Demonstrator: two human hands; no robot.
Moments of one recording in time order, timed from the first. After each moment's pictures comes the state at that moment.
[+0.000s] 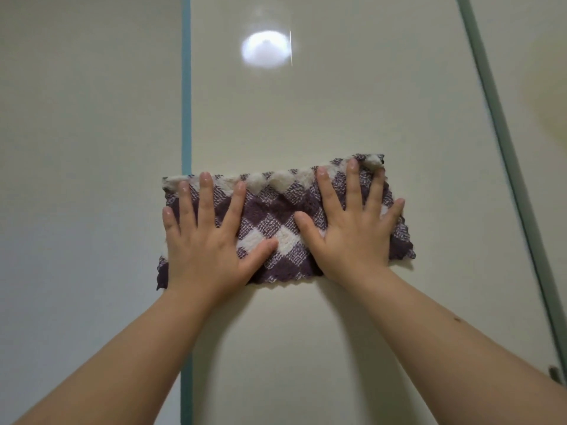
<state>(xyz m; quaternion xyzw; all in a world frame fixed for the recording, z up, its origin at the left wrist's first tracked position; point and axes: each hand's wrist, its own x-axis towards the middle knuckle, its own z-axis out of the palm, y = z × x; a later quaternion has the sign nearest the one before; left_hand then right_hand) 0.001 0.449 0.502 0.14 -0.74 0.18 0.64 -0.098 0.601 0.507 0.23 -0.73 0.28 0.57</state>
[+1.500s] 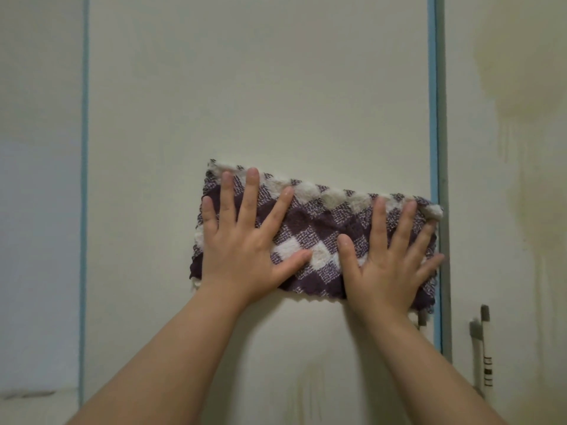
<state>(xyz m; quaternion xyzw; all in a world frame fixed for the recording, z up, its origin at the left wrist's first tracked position) -0.084 0.576 0.420 0.10 -0.75 0.21 0.62 -0.186 0.723 0.386 0.15 -0.73 0.37 0.55</state>
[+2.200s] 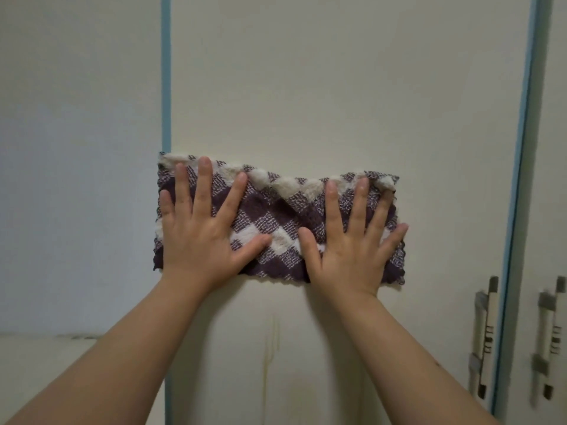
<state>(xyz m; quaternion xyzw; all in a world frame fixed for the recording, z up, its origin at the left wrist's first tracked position) -0.010 0.464 0.379 0.15 -0.73 0.21 0.63 -0.118 0.621 0.359 0.24 -0.72 0.28 0.58</state>
